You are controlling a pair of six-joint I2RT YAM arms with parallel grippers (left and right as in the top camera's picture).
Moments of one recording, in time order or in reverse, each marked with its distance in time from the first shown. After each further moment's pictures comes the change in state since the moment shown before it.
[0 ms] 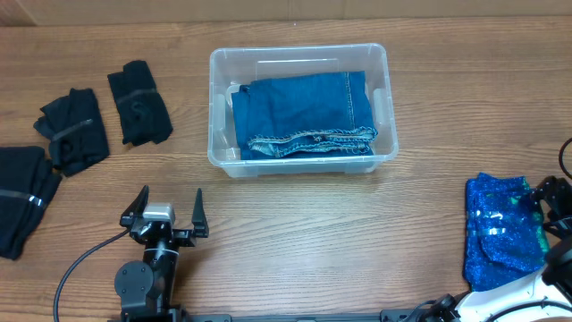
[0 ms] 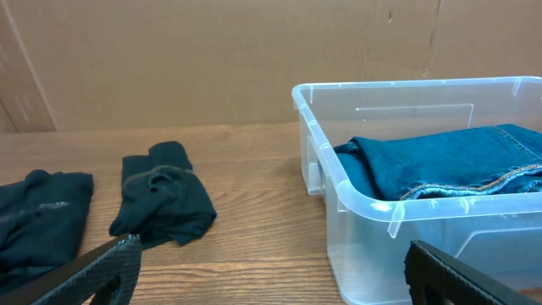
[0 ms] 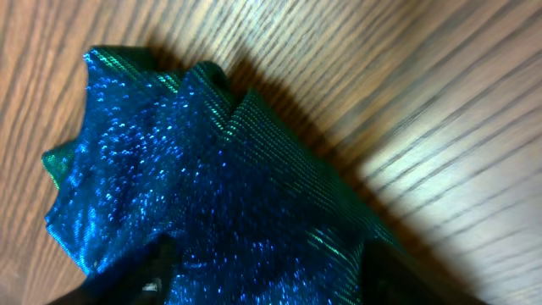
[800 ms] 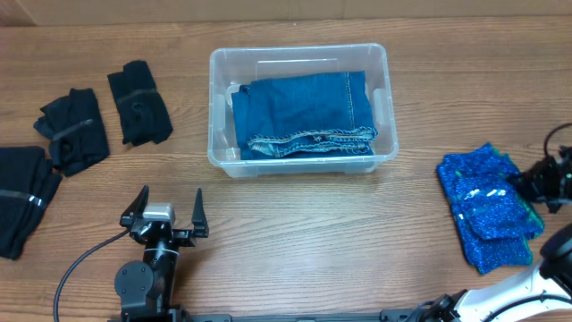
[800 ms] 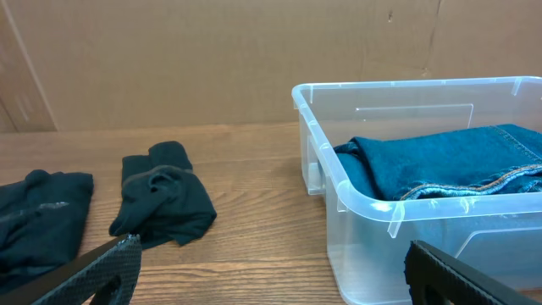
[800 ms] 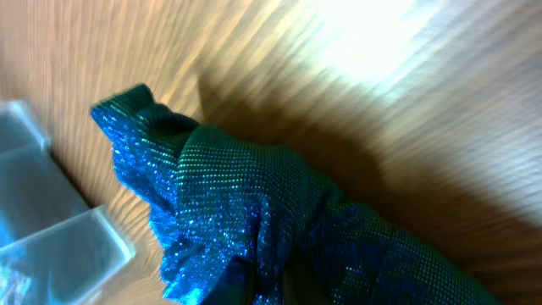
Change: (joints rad) left arm 0.000 0.000 0.000 0.000 0.000 0.000; right arm 0.097 0.019 0.029 0.028 -0.332 -0.014
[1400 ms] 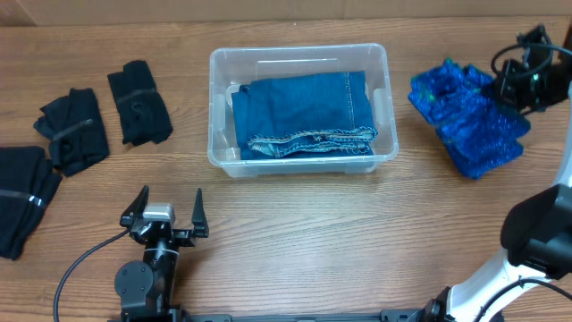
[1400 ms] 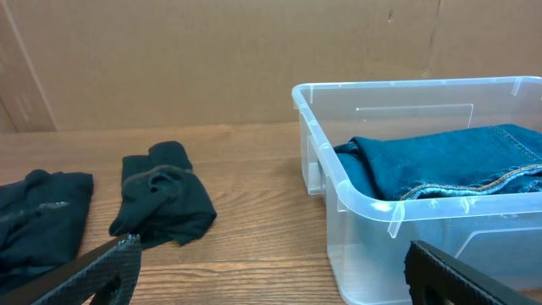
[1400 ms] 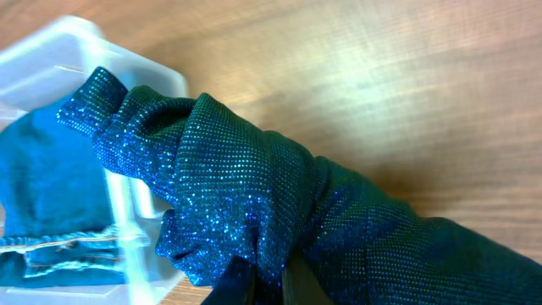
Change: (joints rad) left arm 0.000 0.000 0.000 0.000 0.000 0.000; right arm 0.455 0.001 0.655 -0.298 0.145 -0.034
